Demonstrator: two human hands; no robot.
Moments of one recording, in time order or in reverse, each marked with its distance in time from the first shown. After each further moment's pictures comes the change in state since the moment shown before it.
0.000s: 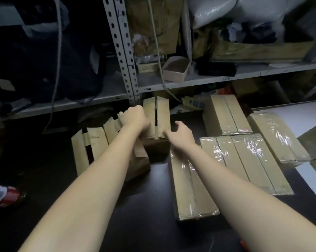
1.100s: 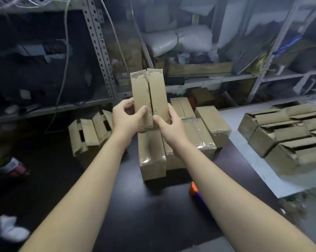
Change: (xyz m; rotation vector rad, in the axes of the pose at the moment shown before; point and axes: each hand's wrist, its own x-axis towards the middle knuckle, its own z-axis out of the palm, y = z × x) left_hand -0.281 0.070 -0.051 -1.105 0.356 0.229; right_hand -0.229 0.044 -0.115 0.501 0.100 -0.431
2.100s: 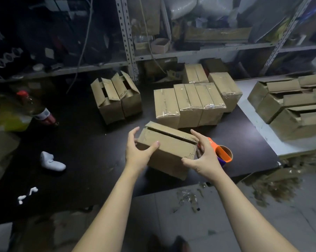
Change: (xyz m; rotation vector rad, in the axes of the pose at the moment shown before) left_hand -0.227 -0.108 -0.076 0.037 -0.086 -0.374; right_hand -0.224 0.103 -0.049 -0.196 -0.167 0.106
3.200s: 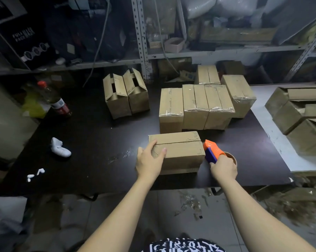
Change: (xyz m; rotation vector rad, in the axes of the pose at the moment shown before) left_hand -0.025 -0.026 0.070 0.451 0.183 -0.081; right_hand 0.050 0.093 -0.050 -0.838 0.222 0.541
